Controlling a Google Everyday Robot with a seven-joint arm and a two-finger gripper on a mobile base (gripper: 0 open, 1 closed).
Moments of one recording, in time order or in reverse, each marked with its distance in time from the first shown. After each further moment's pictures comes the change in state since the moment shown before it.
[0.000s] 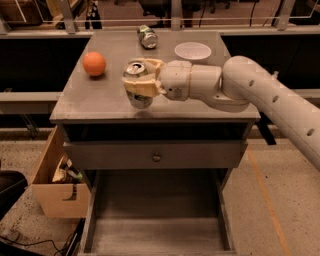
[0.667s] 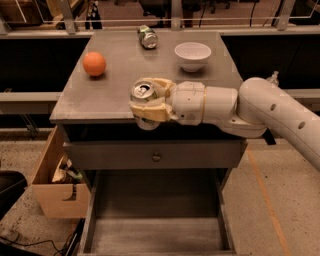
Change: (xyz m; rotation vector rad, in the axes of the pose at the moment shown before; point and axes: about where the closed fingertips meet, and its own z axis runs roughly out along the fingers) arm 0.006 0.064 -0.035 -0.024 -0.001 -0.048
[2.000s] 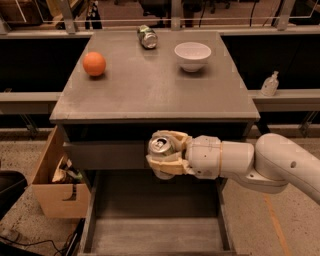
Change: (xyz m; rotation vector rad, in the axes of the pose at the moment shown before) arm 0.088 0.087 -0.052 0.033 0.091 0.097
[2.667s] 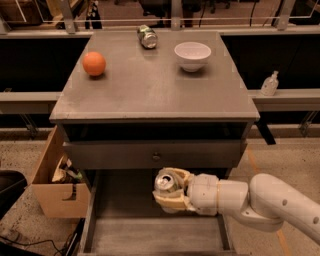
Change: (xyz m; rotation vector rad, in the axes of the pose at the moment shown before) arm 0.111 0.037 -0.007 0.033 0.089 0.095
